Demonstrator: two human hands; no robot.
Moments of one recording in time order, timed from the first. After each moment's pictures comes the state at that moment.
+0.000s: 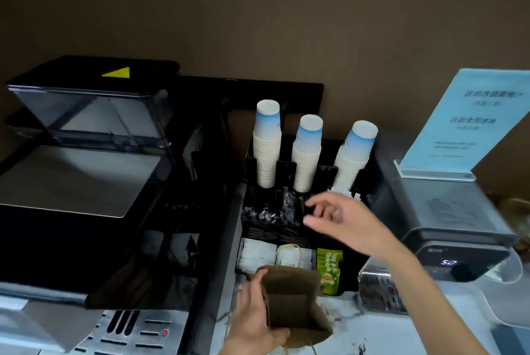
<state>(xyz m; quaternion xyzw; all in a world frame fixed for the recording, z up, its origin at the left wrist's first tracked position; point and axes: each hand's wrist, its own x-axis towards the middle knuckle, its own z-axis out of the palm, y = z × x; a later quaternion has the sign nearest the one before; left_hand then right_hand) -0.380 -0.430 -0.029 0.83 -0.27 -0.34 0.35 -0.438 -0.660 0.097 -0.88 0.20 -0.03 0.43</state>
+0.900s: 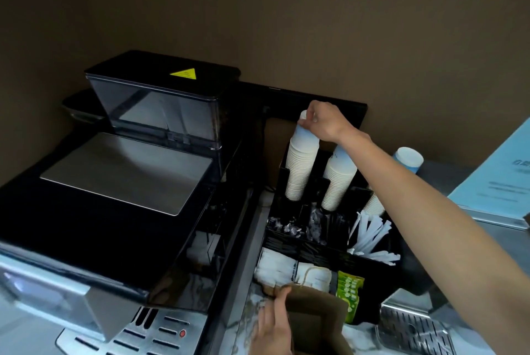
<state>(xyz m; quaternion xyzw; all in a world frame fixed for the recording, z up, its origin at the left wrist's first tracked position) -0.406 -0.445 -0.038 0.94 -0.27 -0.08 0.21 -0.199 -0.711 0.173 -0.96 0.19 -0.09 0.20</state>
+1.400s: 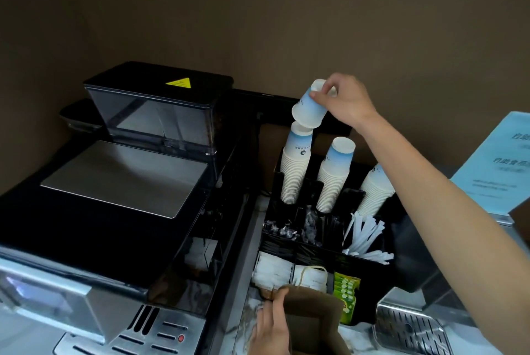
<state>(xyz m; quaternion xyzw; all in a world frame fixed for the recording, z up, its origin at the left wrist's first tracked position) -0.407 -0.446 -0.038 0.93 -0.29 -0.07 0.19 -0.236 -0.721 0.228 -0.90 0.20 -0.27 0.27</state>
